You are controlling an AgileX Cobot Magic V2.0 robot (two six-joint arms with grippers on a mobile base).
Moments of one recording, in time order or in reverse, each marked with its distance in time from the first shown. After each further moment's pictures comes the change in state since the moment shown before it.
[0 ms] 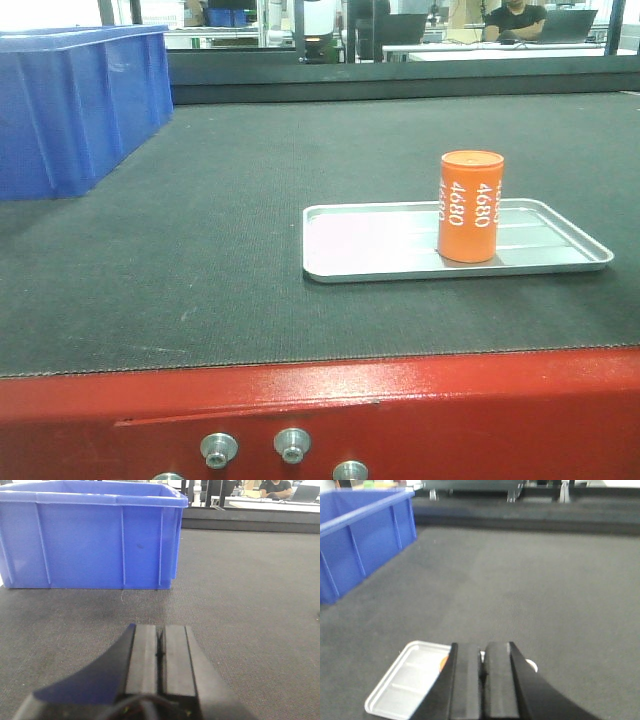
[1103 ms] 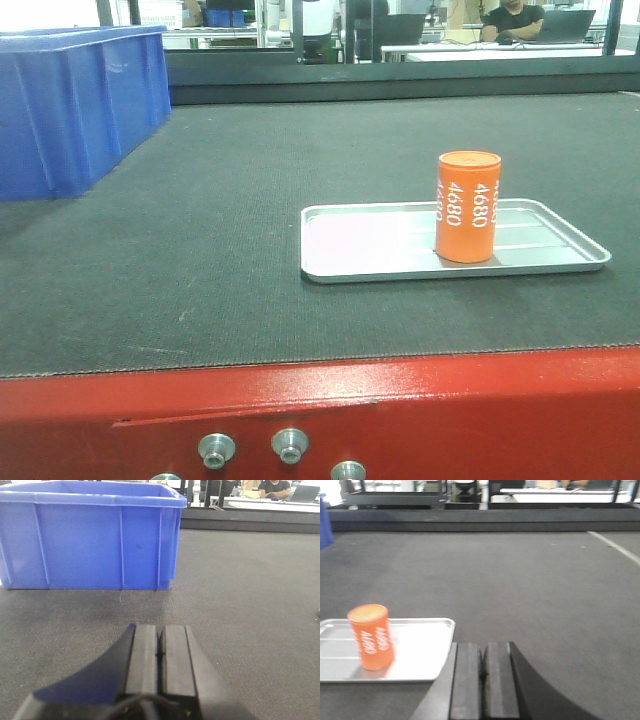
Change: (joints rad) left arm 0.000 0.000 0.000 0.000 0.000 0.000; right arm -0.309 -0.533 0.384 0.214 0.076 -0.253
